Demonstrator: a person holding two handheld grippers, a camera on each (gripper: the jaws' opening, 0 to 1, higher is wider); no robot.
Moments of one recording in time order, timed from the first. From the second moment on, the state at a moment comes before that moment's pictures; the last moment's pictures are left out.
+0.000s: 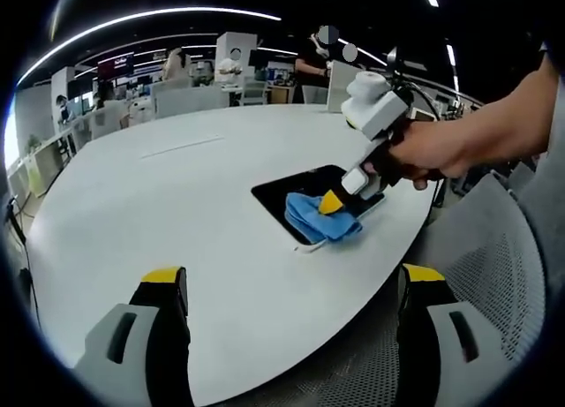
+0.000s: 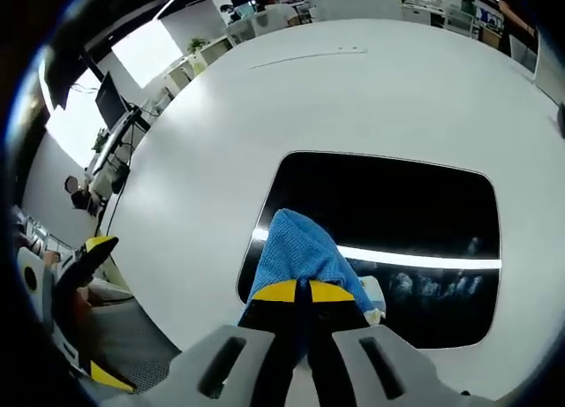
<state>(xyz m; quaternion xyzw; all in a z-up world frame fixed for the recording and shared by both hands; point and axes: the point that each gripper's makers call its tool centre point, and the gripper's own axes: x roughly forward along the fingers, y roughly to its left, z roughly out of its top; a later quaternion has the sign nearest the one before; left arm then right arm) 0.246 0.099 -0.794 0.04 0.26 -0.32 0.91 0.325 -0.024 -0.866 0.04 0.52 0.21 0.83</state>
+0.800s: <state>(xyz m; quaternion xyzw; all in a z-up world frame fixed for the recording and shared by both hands) 0.247 0.100 -0.793 0.04 0.26 -0.32 0.91 0.324 -0.010 -0.866 0.04 0.52 0.21 0.82</state>
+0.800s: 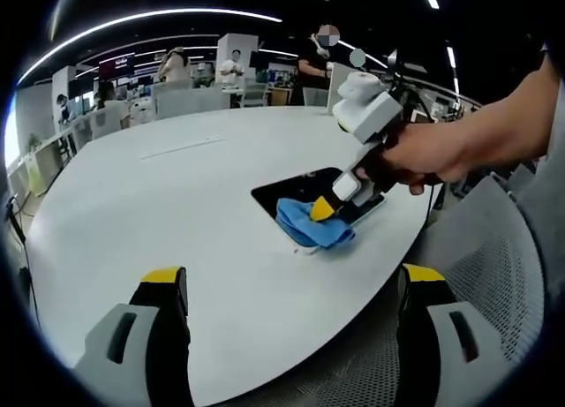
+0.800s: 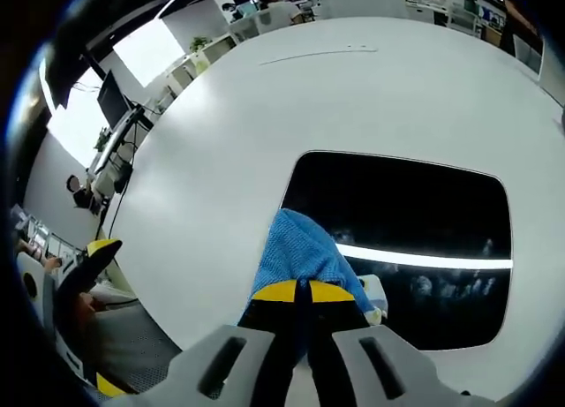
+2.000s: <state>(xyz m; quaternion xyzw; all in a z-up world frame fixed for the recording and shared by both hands) 0.247 0.100 -0.794 0.04 0.27 -0.32 0.91 0.343 -0.008 -0.866 0.03 0.53 0.21 0.82</state>
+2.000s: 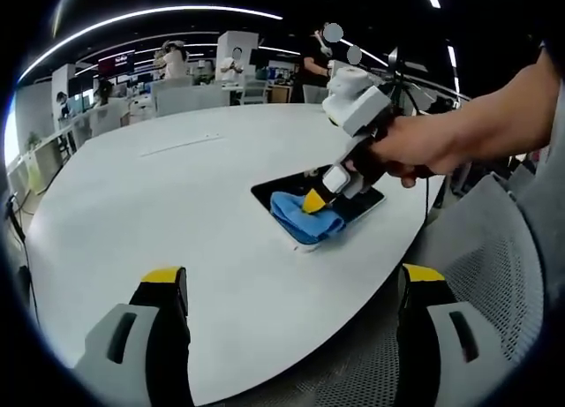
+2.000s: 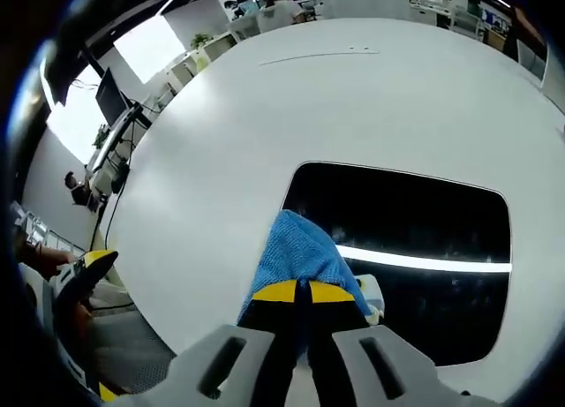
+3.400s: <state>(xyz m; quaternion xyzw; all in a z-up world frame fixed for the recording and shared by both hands) 0.248 0.101 -0.794 0.03 0.27 -0.32 0.91 0.424 -0.004 -0.866 0.00 0.51 0.23 0.83</state>
